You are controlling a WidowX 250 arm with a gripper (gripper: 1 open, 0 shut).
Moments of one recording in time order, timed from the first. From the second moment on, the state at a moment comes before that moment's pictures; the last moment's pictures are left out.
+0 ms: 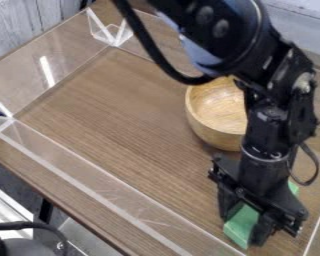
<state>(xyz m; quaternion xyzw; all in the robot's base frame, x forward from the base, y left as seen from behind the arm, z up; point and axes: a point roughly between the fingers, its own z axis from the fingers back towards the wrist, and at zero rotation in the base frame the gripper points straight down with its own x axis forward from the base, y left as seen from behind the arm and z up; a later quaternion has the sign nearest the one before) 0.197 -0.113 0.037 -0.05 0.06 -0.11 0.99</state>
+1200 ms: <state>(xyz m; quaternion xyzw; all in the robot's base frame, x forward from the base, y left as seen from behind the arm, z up) 0.301 -0.043 0.093 -0.04 -0.02 -0.04 1.00</state>
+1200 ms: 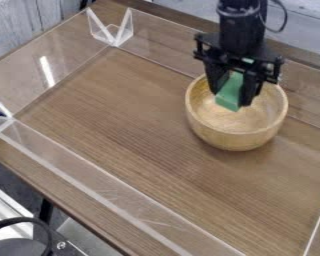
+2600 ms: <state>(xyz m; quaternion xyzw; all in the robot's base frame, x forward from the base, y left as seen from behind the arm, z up) 0.339 -0.055 0.040 -0.04 -0.01 -0.05 1.00</state>
